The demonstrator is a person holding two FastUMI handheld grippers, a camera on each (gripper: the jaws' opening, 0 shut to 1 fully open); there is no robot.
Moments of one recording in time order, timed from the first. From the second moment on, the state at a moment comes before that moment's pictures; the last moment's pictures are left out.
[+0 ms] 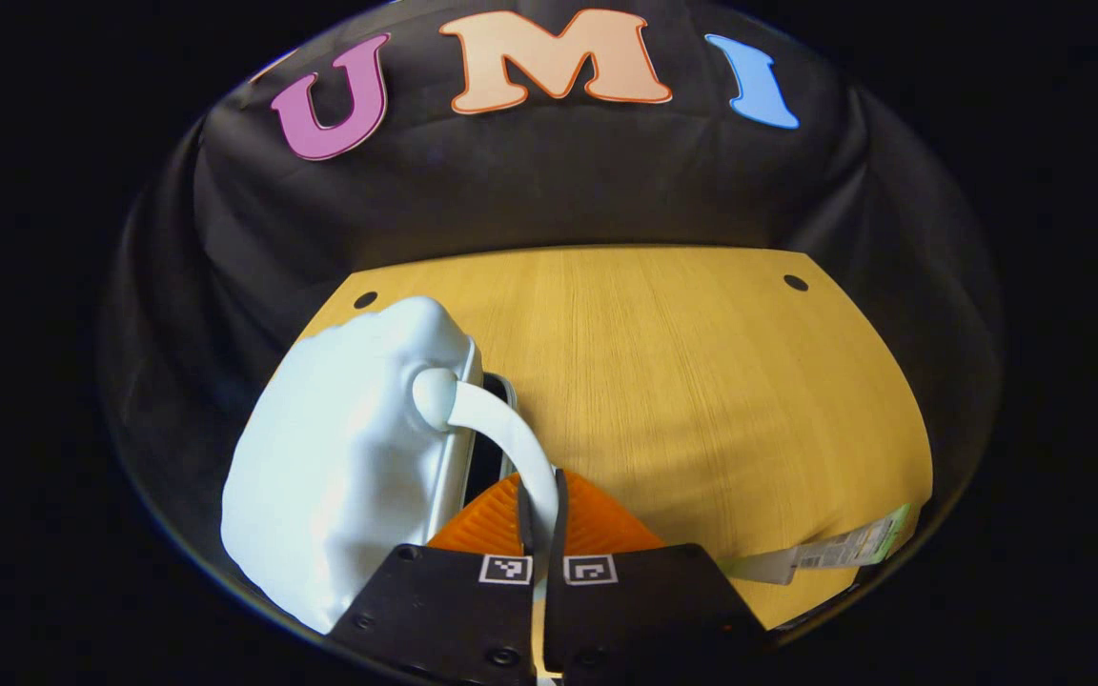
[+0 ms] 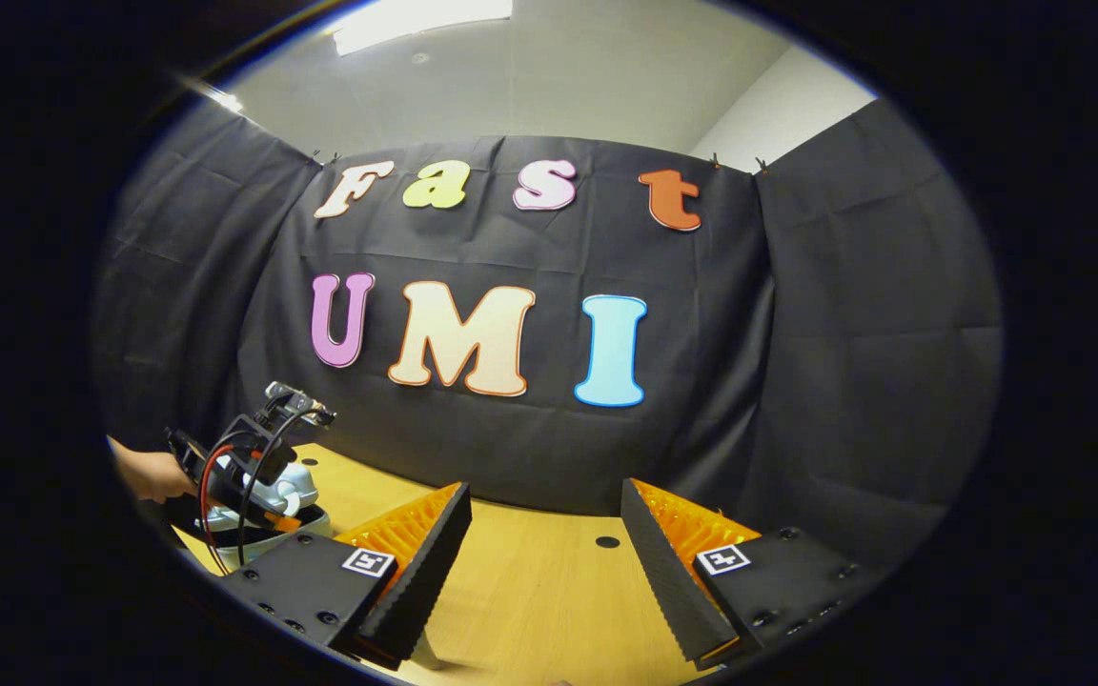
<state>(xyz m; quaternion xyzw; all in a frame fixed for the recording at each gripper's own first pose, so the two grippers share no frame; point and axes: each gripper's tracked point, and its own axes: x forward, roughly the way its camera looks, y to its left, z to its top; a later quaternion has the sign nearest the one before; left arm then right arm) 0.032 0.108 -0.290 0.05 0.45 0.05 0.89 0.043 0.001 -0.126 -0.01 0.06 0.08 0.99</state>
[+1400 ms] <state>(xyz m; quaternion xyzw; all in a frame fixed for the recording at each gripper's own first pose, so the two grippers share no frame) 0.036 0.438 -0.117 -0.01 0.30 0.10 0.95 0.044 0.228 -0.107 0.00 0.07 0.09 0.99</state>
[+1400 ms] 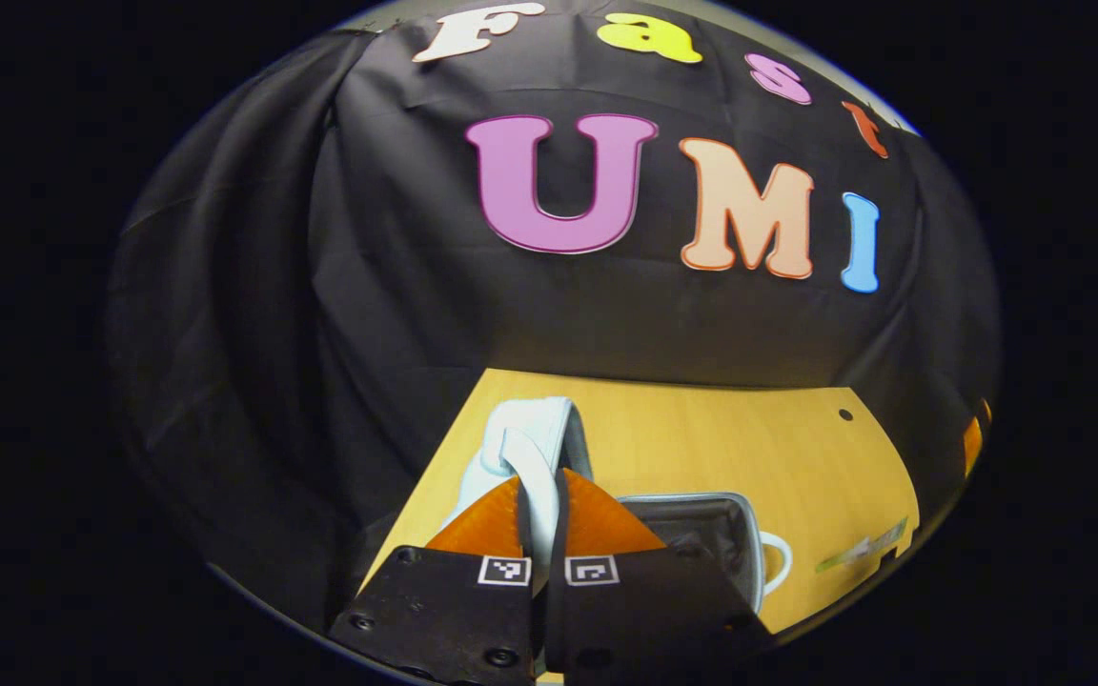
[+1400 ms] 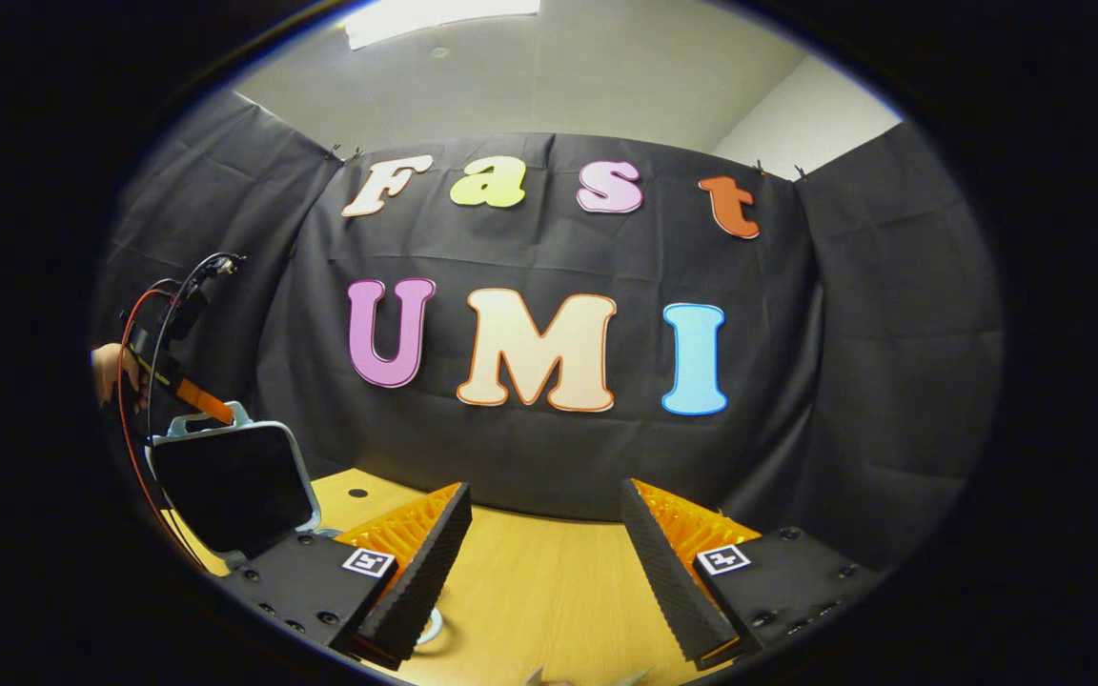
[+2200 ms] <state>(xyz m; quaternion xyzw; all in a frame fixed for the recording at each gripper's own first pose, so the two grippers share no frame) 0.008 0.607 -0.233 -0.10 0.38 0.17 0.91 0.046 0.307 -0.144 -0.04 0.12 0.11 0.99</state>
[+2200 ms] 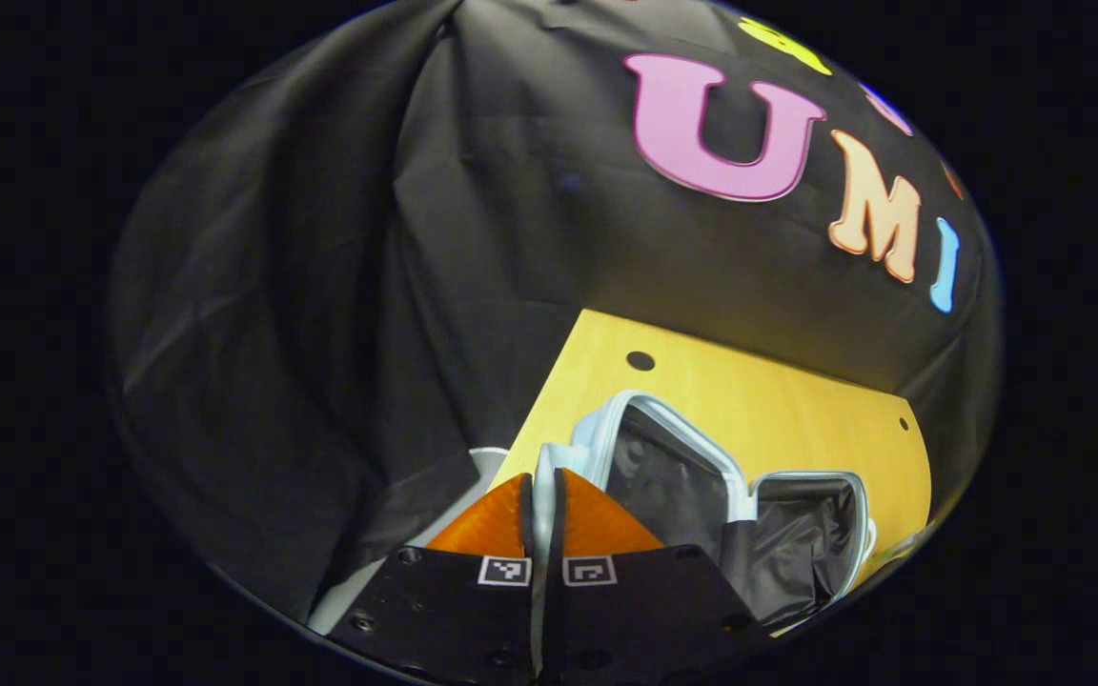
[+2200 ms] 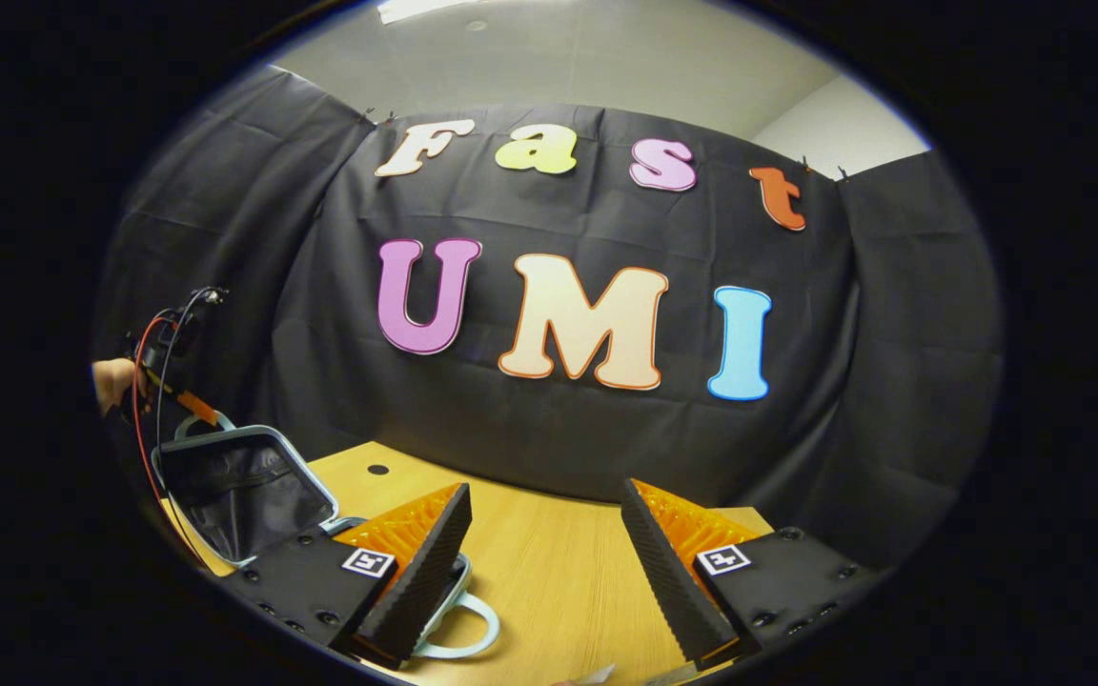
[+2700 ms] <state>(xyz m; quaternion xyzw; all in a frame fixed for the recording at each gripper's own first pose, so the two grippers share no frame) -0.017 0.632 -0.338 -0.13 0.43 0.21 0.87 0.039 0.310 -0.164 -0.05 0.15 0.11 0.98</state>
